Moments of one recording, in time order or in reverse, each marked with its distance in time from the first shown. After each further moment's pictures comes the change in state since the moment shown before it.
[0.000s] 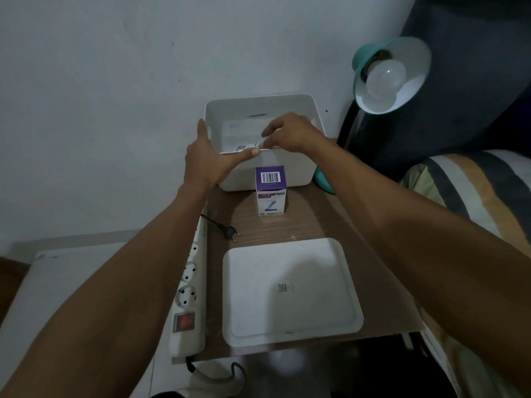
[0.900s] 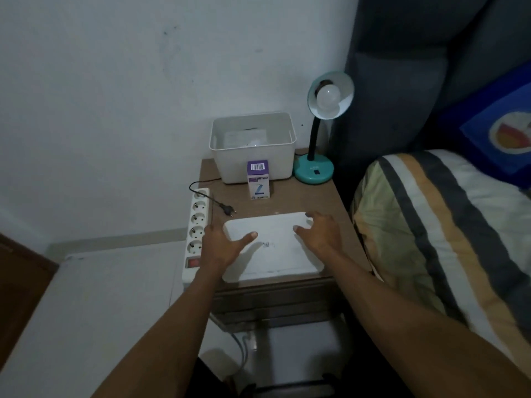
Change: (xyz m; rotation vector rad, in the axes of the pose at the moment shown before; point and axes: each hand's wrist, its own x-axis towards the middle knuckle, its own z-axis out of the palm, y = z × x) left_hand -0.250 -0.014 0.002 0.079 -0.143 -0.309; right_hand -0.258 0.108 0.095 0.089 0.257 0.363
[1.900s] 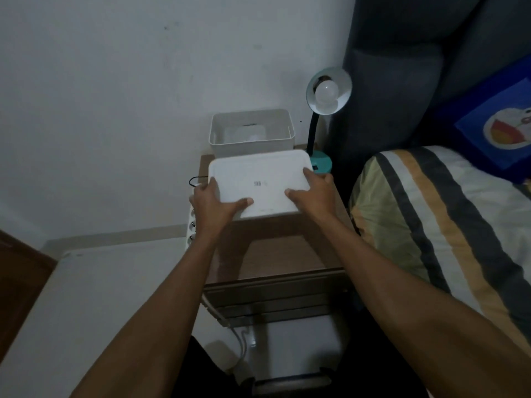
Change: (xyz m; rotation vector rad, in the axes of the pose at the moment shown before) left_hand 0.021 0.048 -0.036 -0.033 0.205 0.176; right_hand 0.004 -0.060 -0.043 0.200 0.114 -0.109
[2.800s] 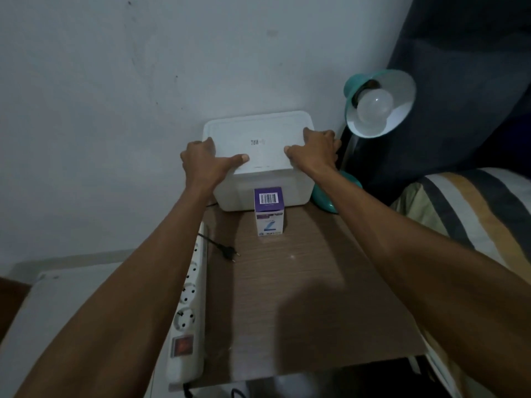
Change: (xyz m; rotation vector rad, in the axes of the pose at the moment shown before) left_hand 0.225 0.038 0.025 -0.048 -0.048 0.023; right_hand 0.223 -0.081 0.057 -0.199 -0.024 0.010
